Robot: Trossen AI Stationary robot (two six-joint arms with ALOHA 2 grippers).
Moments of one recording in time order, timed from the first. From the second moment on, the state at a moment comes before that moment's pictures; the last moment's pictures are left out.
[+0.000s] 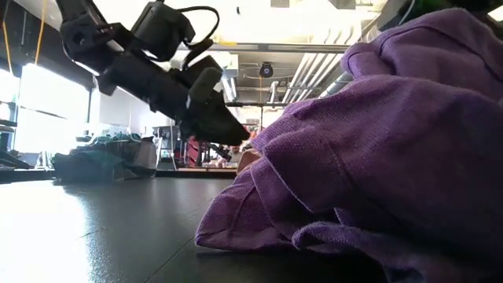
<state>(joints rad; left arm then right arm) -0.03 1.70 0.62 0.60 -0.25 -0.30 0.20 1.29 0.61 -0.45 0.44 0.42</state>
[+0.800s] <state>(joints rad) 0.01 1.94 0.76 0.63 -0.16 -0.29 0.08 1.46 0.61 0.01 0.40 0.26</state>
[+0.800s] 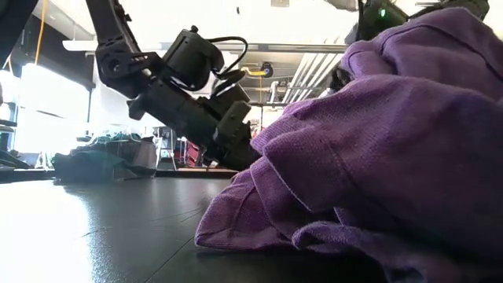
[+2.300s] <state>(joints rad) 0.08 1.92 0.76 0.52 -0.22 -0.30 0.01 1.61 0.61 0.49 -0.11 0.19</state>
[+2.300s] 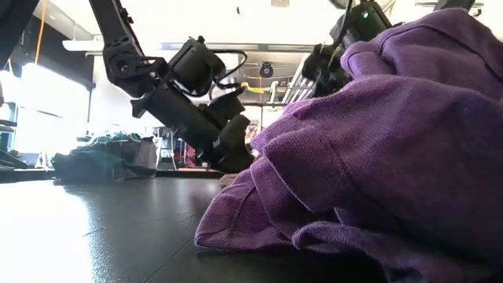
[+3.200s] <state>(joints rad) 0.00 1.81 0.76 0.51 -0.16 -0.20 -0.08 1.91 0.74 0.50 -0.12 0.00</state>
